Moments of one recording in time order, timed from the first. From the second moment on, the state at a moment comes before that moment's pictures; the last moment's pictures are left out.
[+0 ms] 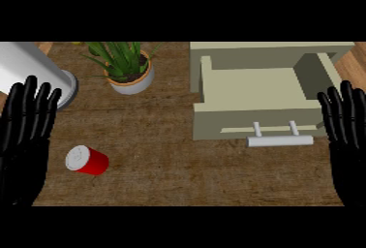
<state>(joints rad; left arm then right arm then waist) 0.00 0.09 -0.01 -2.10 0.03 0.00 0.02 0.03 -0.07 0.02 -2.10 0.02 0.01 -0.02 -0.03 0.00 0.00</state>
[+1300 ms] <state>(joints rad) 0.24 0.10 -0.01 -2.28 0.03 -0.04 0.36 0.19 -0.08 -0.08 -2.10 -0.02 0.04 0.14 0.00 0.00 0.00</state>
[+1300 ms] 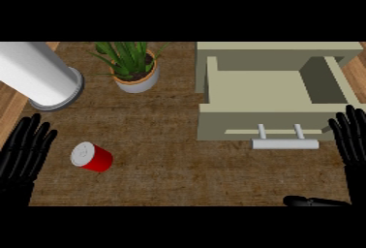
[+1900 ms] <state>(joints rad) 0.21 0.06 0.04 -2.16 0.02 -0.05 0.30 0.26 -0.08 -0.14 -2.08 -0.06 0.11 0.07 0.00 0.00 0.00</state>
